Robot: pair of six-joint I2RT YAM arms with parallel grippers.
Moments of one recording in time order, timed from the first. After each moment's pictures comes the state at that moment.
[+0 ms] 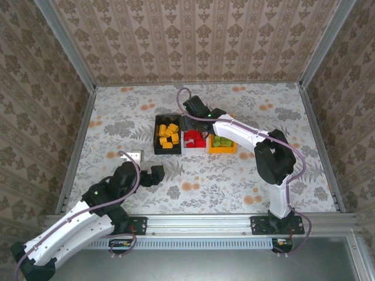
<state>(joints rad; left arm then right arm) -0.86 0.49 0.49 -0.64 -0.27 -0.64 0.66 1.97 1.59 -0.49 0.21 0.40</state>
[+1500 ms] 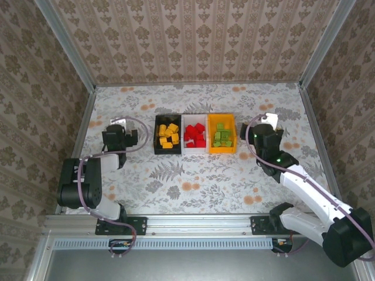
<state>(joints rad) -0.06 1.52 0.53 0.50 -0.18 0.08 0.36 1.00 0.66 -0.13 0.57 0.30</state>
